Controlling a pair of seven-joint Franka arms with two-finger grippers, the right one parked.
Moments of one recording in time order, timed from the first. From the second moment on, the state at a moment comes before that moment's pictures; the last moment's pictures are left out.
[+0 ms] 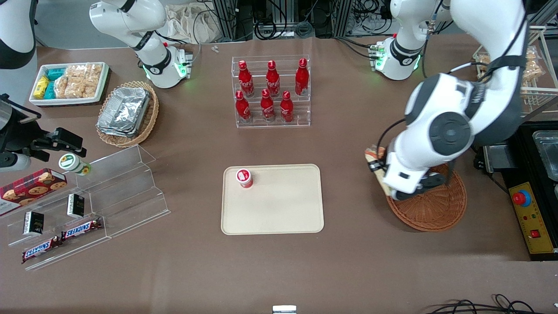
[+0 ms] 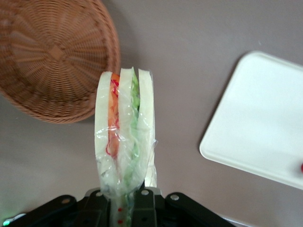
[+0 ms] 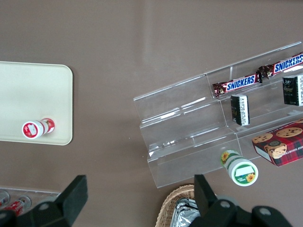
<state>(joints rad) -0.10 0.41 -0.37 -1.44 0.07 1.64 -0.77</state>
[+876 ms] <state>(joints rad) -0.27 0.59 -0.37 -1.43 0.12 1.96 -0.63</state>
